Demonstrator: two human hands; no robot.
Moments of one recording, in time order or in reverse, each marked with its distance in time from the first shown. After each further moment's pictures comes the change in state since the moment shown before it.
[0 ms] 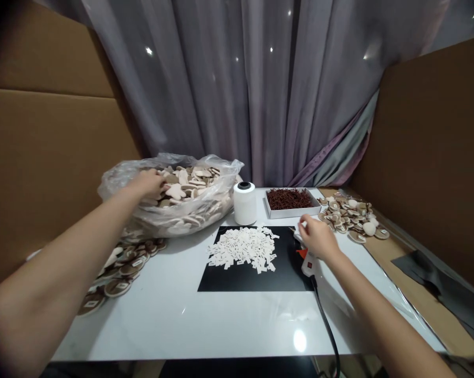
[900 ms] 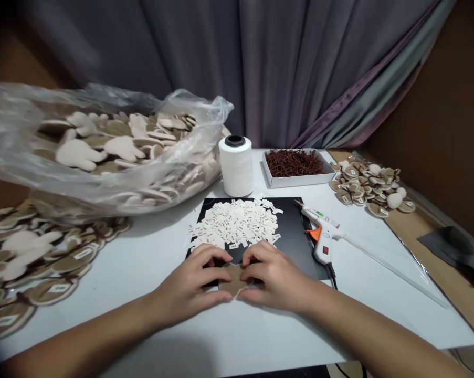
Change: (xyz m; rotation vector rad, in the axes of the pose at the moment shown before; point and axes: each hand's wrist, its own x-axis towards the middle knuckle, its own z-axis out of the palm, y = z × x) left_hand -0.169 0.158 0.118 -0.813 -0.297 0.436; right_hand -0.065 -0.078 0.062 0.504 -0.331 -0.666
